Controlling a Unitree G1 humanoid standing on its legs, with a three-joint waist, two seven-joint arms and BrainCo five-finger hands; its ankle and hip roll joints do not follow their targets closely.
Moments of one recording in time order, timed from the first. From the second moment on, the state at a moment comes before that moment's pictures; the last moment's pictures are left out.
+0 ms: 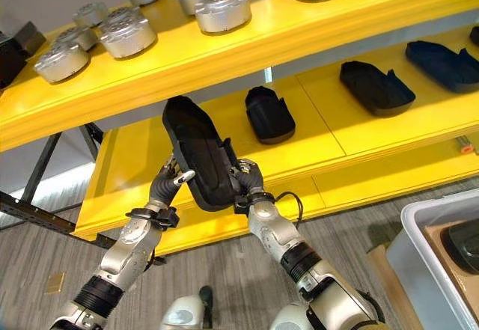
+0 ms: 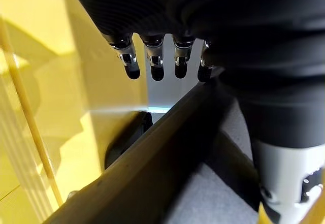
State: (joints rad) left arm -0.18 0.32 -0.35 0.15 -0.62 -0.14 0.12; right arm -0.49 -0.20 0.58 0.42 0.64 0.05 -0.46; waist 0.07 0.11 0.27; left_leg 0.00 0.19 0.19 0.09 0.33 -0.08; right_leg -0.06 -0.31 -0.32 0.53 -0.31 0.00
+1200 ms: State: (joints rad) left arm -0.25 0.35 -0.35 0.15 -0.59 -0.05 0.13; right arm -0.47 -0.12 0.55 0.45 0.64 -0.02 -0.58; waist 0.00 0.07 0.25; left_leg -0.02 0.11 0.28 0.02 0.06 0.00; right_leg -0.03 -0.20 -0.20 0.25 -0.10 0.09
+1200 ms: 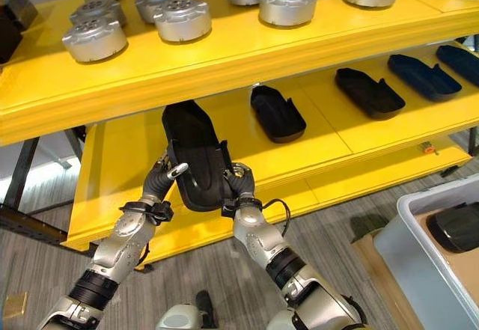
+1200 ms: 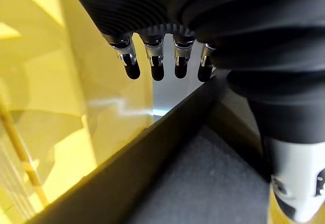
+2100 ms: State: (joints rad) left arm -0.28 0.32 -0.36 0.14 -0.59 -0.07 0.14; right arm -0.52 -0.14 0.49 0.45 0.68 -0.04 -0.56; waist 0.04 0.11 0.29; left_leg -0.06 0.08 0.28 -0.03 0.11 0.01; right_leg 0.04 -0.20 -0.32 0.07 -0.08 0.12
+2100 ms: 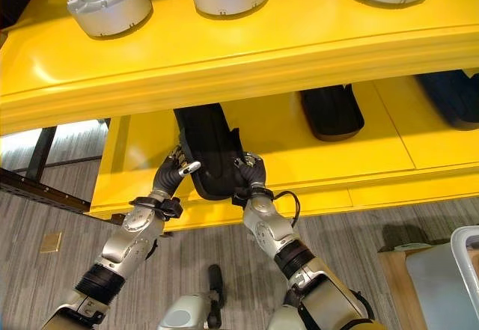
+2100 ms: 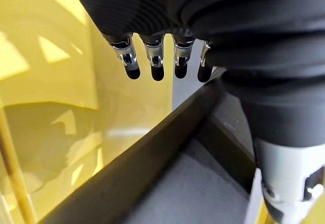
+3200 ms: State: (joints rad) left arm -0.27 0.38 -0.36 0.07 -0.69 -0.01 0.15; right arm -0.81 -0.29 0.27 0.57 0.63 -0.08 -0.60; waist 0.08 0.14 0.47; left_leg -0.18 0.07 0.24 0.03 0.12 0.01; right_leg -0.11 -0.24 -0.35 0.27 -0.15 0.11
